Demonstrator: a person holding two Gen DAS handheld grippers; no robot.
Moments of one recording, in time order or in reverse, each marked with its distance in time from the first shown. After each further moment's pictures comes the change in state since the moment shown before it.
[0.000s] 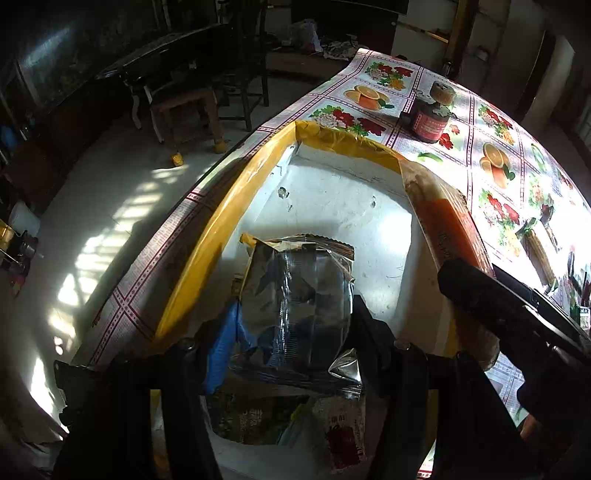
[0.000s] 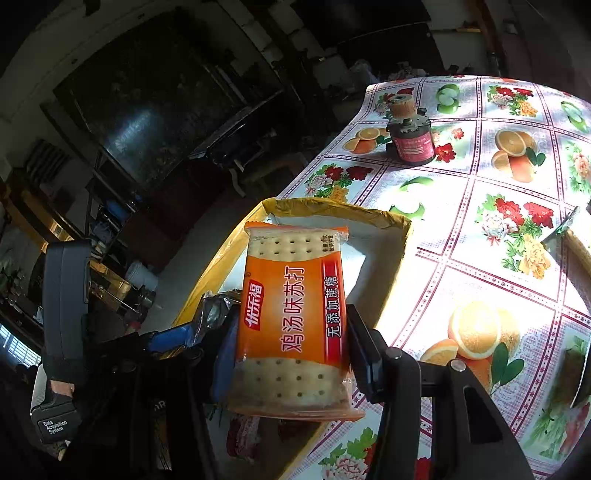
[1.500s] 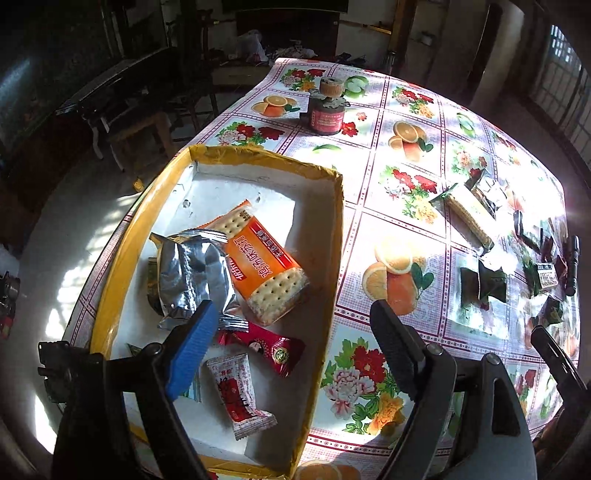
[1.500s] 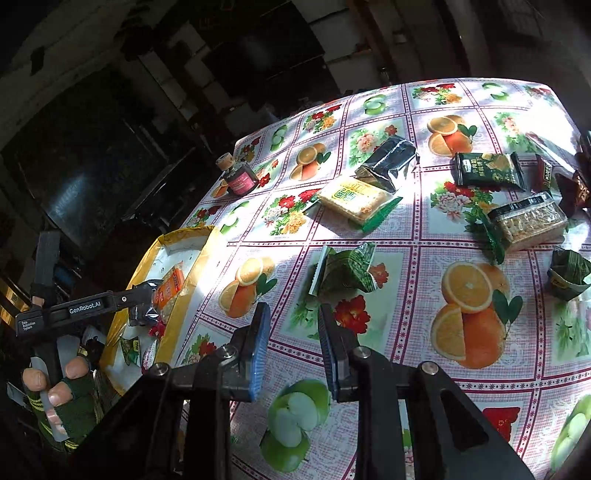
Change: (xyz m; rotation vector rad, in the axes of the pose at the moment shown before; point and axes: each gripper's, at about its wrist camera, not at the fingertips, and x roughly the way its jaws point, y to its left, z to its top) left arm -0.052 -0.087 -0.028 0.156 -0.033 -0.116; right arm -0.202 -0.127 -0.108 0.237 -0.213 -0.274
